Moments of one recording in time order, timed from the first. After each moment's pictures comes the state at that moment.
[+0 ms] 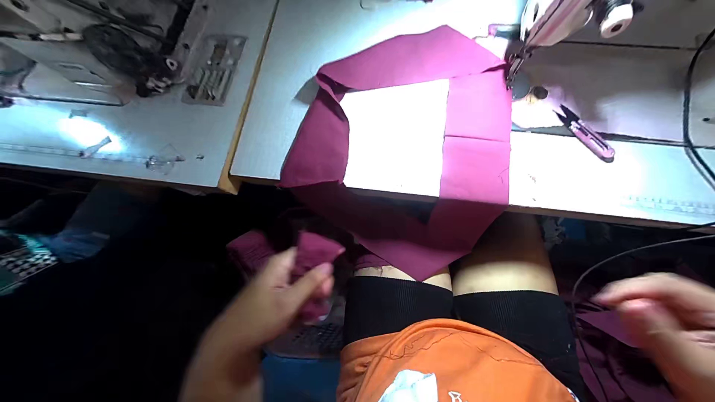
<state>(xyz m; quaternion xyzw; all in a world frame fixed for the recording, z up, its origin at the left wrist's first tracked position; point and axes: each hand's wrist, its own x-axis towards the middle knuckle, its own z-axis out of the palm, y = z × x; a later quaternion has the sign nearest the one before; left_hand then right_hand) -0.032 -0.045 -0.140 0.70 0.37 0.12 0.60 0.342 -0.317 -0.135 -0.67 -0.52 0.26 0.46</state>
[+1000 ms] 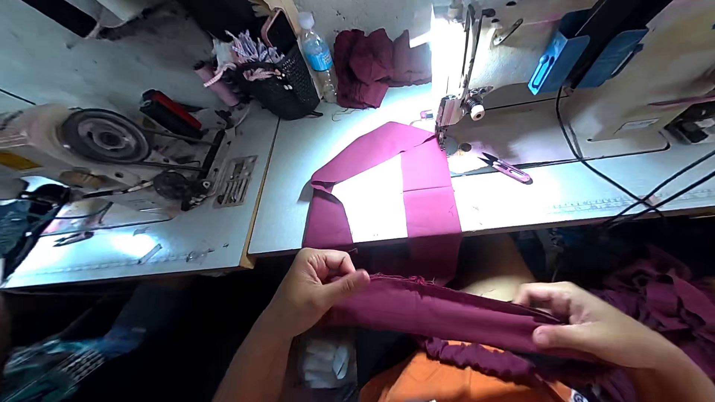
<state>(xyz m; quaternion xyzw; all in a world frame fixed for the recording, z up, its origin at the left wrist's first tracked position) 0.058 -0.023 -0.088 0.78 0.17 0.17 0.58 0.333 -0.313 -0.156 -0.51 -0.48 0.50 0.52</state>
